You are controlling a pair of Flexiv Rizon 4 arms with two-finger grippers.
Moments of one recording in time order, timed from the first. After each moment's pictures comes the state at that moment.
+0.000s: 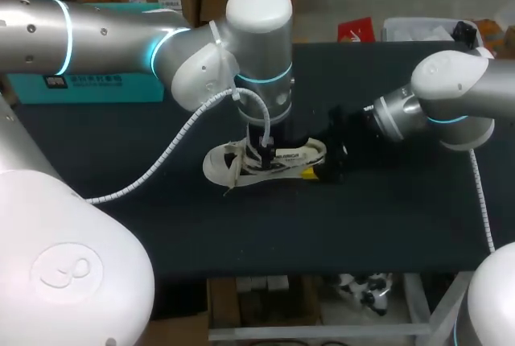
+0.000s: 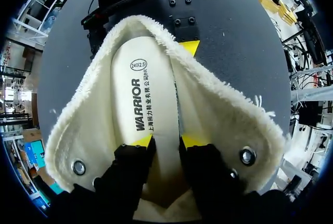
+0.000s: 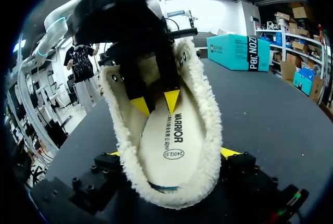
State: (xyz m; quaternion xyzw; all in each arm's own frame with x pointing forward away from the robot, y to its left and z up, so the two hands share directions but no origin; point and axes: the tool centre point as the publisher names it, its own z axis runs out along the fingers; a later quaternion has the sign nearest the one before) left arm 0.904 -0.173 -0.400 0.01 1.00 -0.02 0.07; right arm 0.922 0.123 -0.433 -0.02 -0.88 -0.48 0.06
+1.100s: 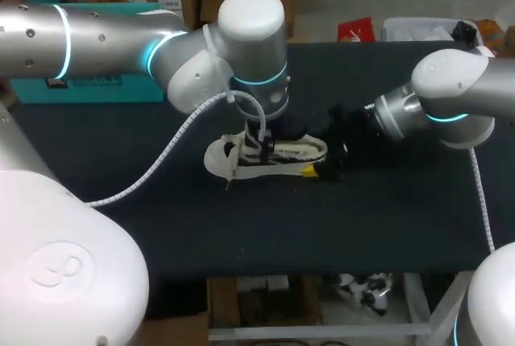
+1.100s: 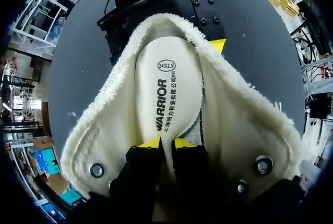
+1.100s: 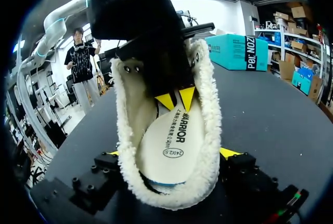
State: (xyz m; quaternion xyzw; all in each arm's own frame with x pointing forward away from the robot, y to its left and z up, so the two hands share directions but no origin) left arm 0.942 -0.179 -0.396 0.05 0.99 -0.04 0.11; right arm 0.927 0.121 -0.433 -0.02 -0.88 -0.48 0.06
